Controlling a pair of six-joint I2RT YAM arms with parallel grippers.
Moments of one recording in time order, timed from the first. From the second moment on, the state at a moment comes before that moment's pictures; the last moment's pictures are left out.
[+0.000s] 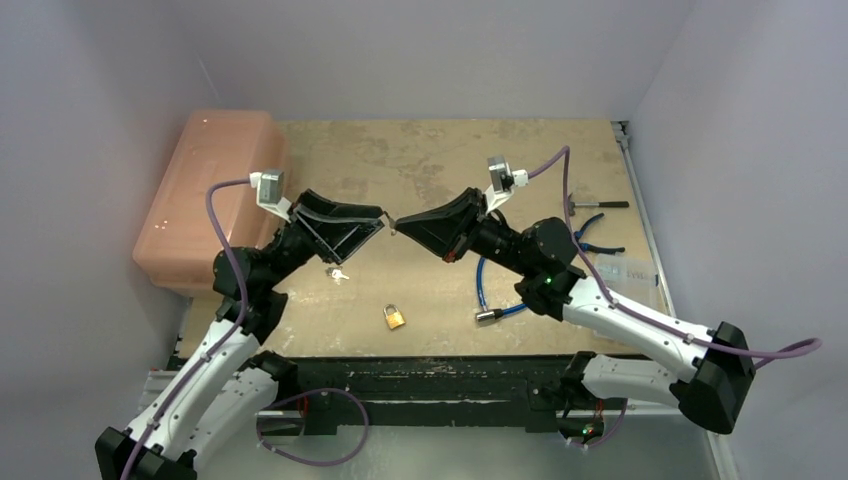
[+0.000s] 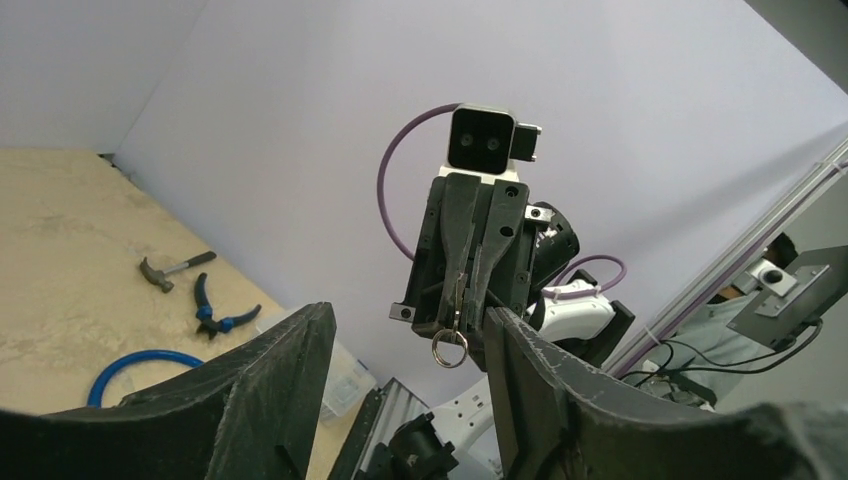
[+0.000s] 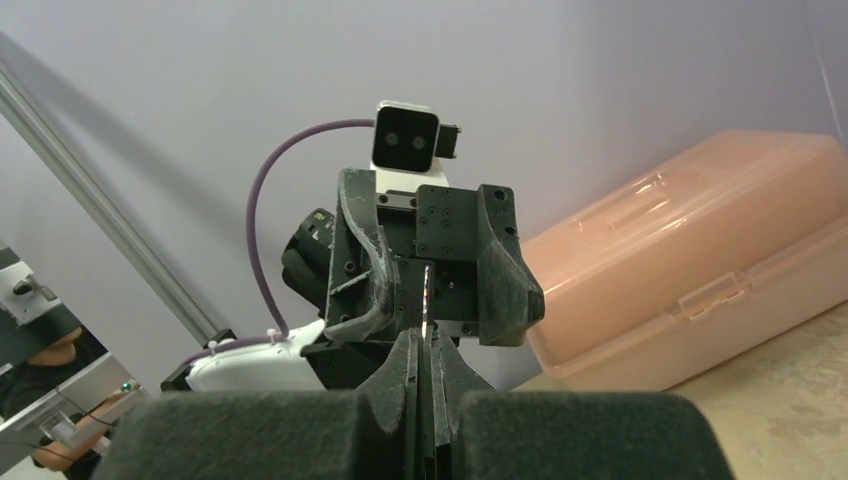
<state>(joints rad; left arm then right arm) -0.42 0.73 0.60 0.67 0.55 -1.08 0.90 1.12 0.85 0.73 -0.32 0.75</state>
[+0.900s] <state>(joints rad) -0.42 0.71 0.77 -0.45 0.27 -0.60 0.90 0.89 0.75 0.22 -0.20 0.67</state>
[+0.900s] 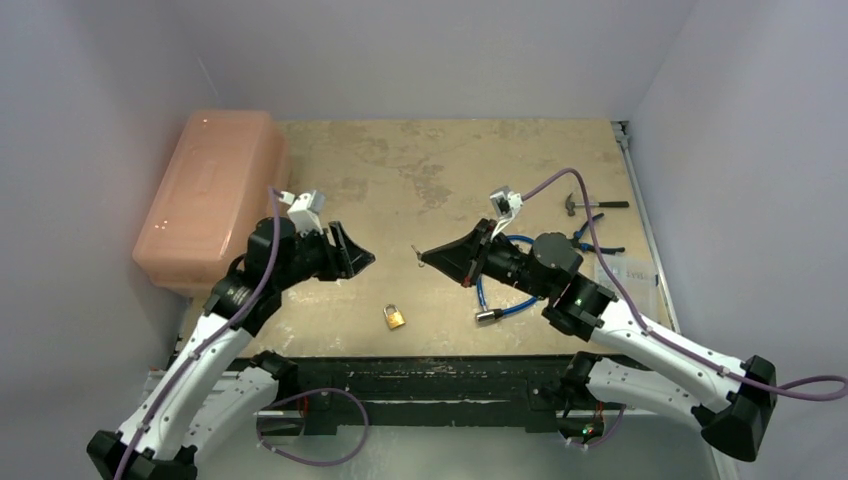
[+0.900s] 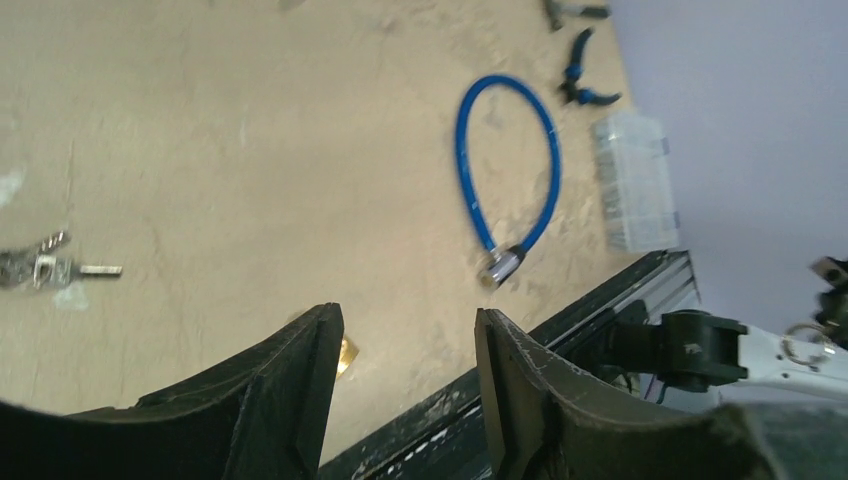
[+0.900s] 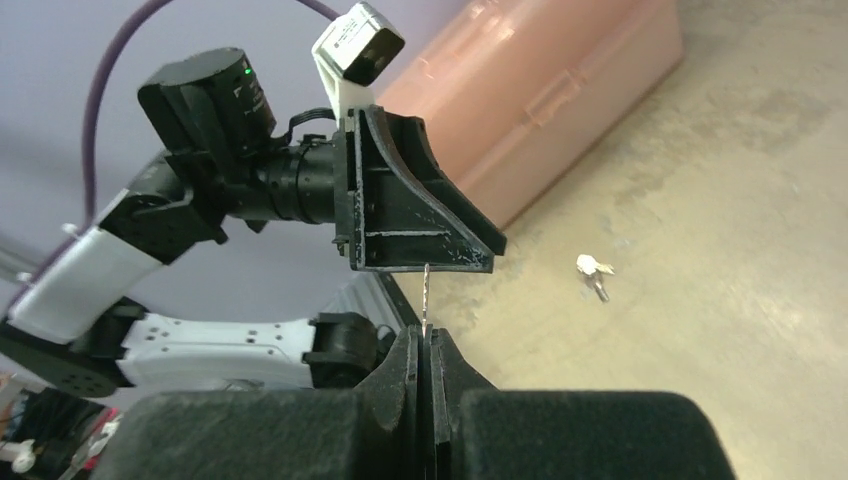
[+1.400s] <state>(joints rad) -0.51 0.97 0.72 -0.65 0.11 -0.70 0.90 0.78 0.67 -0.01 0.00 0.65</state>
